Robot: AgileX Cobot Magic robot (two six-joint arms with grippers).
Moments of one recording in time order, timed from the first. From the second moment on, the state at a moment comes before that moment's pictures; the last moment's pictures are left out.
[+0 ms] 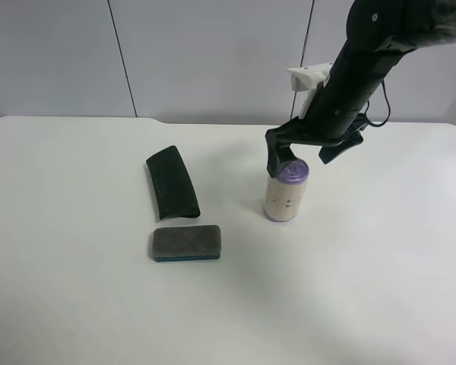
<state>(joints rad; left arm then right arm) -0.01 -0.01 -0.51 0.00 1.06 -0.05 0.38 1.78 -1.30 0.15 0.87 -0.14</state>
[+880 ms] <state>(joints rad) -0.01 -0.01 -0.51 0.00 1.06 -0.05 0.38 1.27 -1.20 0.14 1.21 -0.14</state>
